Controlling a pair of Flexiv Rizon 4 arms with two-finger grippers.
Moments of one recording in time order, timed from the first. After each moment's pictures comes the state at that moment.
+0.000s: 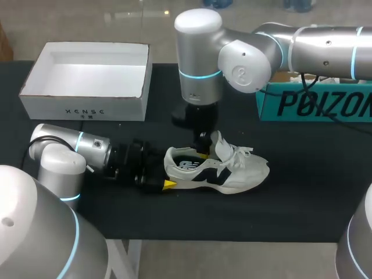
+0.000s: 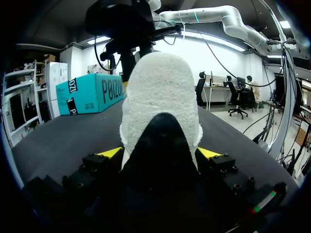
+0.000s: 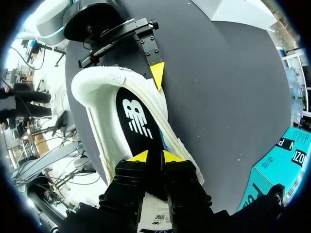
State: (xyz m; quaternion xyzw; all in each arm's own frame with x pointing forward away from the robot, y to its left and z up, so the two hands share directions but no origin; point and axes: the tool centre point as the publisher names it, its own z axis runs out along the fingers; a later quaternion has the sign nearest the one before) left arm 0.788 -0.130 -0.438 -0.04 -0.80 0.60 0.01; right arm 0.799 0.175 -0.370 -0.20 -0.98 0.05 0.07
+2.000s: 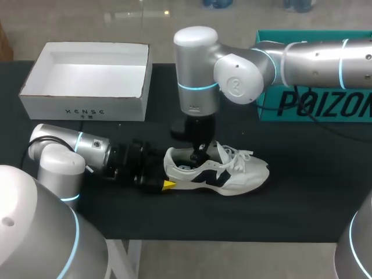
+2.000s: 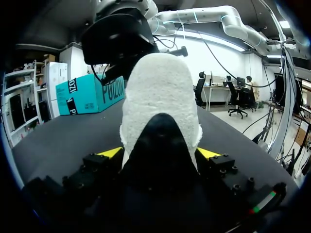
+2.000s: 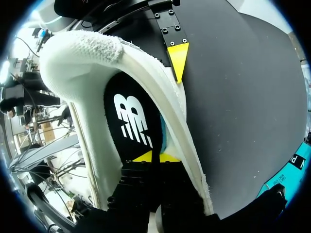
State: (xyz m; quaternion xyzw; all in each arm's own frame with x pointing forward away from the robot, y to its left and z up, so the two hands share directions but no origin) left arm 0.786 -0.129 -0.438 -0.04 -0.80 0.60 0.01; right arm 0.781 0.179 -0.411 -0.15 -0.98 0.05 0.13
